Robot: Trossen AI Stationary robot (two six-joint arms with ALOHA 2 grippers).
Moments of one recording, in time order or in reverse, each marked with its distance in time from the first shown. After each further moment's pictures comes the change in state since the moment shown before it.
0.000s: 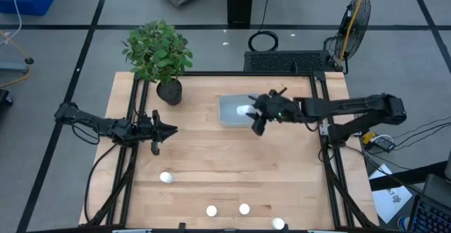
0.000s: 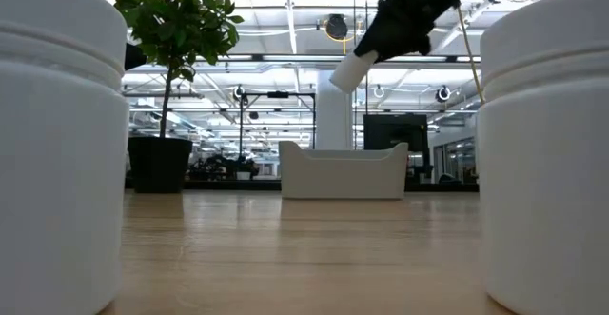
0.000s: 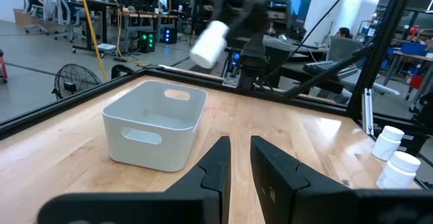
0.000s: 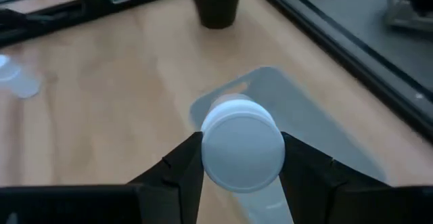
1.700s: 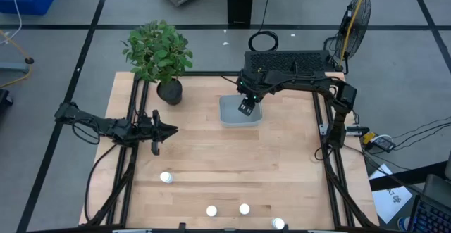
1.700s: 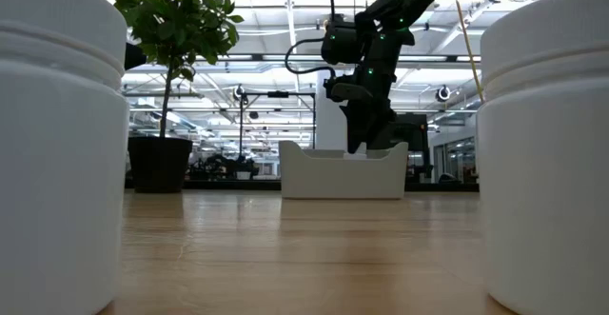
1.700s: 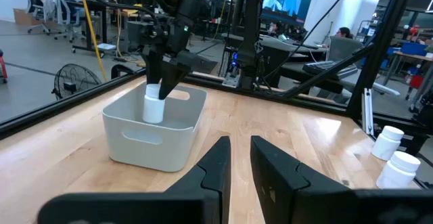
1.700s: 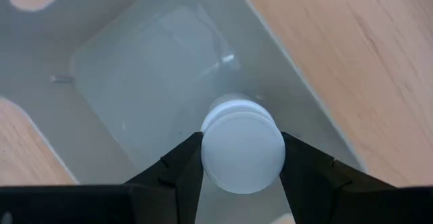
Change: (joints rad) left arm 0.000 0.000 0.000 0.000 0.001 0.000; right arm -0.380 0.569 0.426 -0.460 -0.312 -0.153
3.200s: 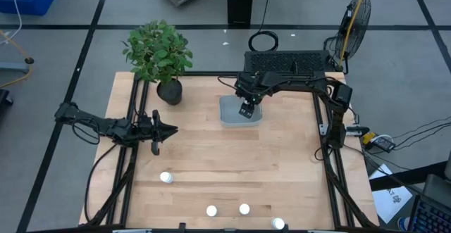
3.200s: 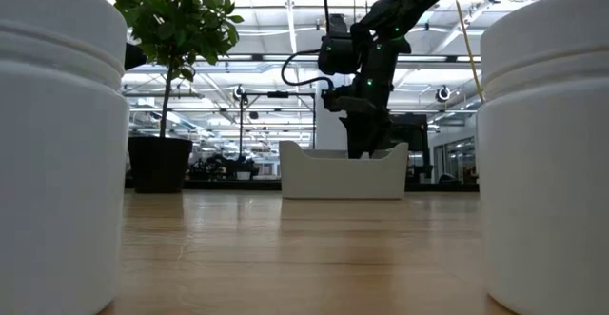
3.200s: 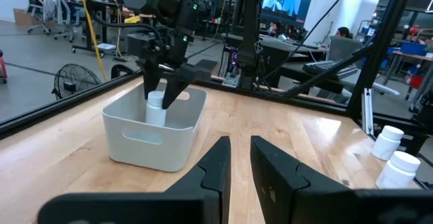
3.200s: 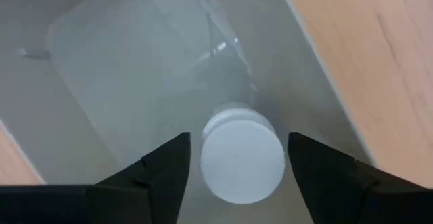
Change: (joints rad) left arm 0.000 0.000 0.000 0.000 0.000 0.000; right arm 0.013 0.047 -0.002 0.003 0.013 -0.096
